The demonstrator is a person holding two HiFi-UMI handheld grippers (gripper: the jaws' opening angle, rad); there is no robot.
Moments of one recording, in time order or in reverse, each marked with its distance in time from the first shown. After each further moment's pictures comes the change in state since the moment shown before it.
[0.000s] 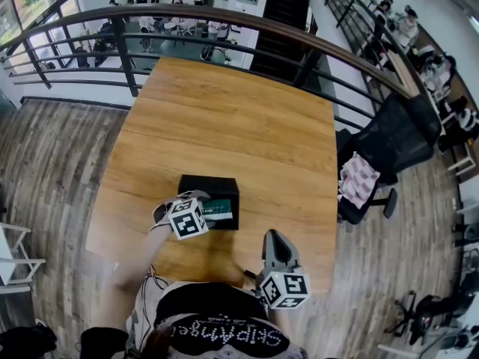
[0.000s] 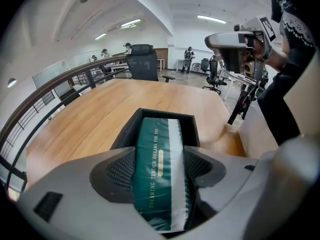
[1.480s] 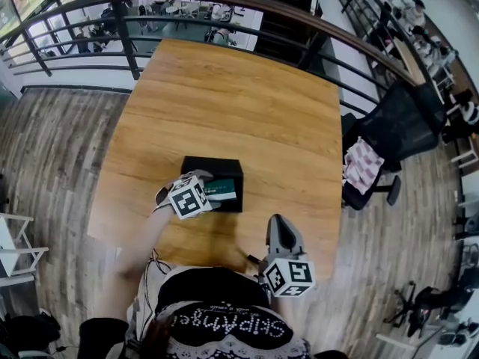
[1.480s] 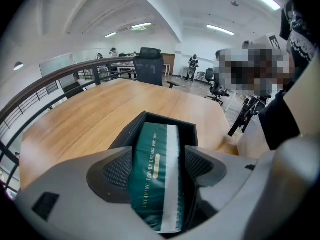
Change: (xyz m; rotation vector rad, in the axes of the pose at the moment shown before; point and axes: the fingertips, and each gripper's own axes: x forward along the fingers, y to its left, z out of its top) left arm -0.006 0.007 0.012 -0.109 -0.055 -0.016; right arm -0.003 -0.001 0.001 0.020 0.007 -0.008
